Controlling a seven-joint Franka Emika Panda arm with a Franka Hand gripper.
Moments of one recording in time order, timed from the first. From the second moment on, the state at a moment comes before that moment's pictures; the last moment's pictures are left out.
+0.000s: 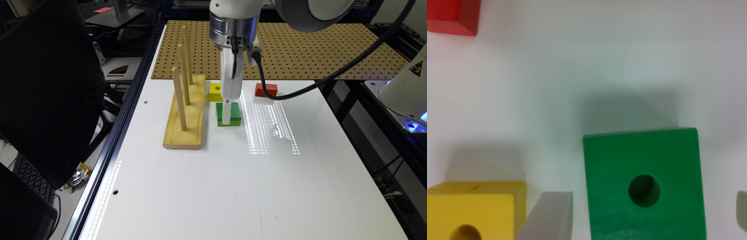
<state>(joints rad) 0.09 0.33 0.03 -2.30 -0.01 2.64 0.93</state>
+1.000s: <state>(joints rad) 0.09 0.36 0.03 -2.30 -0.01 2.65 0.93</state>
